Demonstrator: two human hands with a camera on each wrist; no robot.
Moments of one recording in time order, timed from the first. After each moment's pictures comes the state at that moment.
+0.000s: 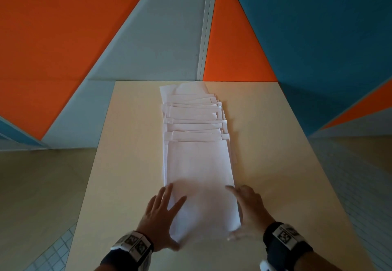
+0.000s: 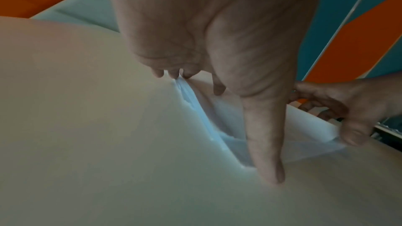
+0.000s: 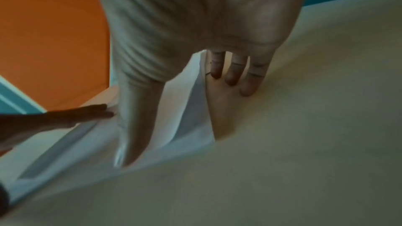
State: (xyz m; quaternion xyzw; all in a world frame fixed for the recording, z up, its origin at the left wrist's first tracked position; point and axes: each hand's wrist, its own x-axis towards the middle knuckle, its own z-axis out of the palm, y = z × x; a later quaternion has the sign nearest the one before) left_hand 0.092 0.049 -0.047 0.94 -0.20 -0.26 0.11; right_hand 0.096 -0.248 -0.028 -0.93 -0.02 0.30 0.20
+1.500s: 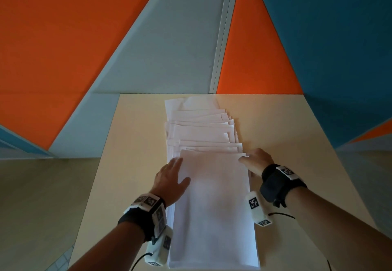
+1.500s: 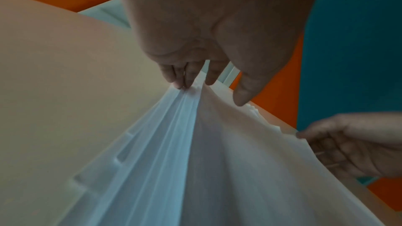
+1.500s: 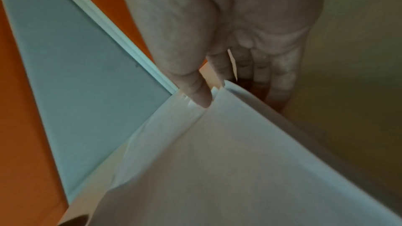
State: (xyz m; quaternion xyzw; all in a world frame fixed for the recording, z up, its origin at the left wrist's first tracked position) left_hand 0.280 0.039 -0.041 0.95 -0.03 -0.19 0.26; right_hand 0.341 -0.232 -0.023 -0.90 0.22 0.25 0.29
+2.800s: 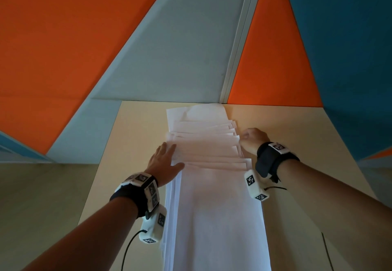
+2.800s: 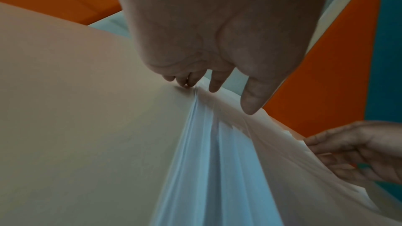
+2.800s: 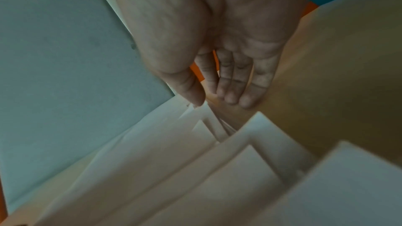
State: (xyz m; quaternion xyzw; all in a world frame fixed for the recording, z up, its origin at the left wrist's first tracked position) left_hand 0.385 0.078 -0.052 0.94 0.02 -0.22 0.26; right_hand 0.458 -0.196 -0.021 -0.93 0.15 0.19 0.28
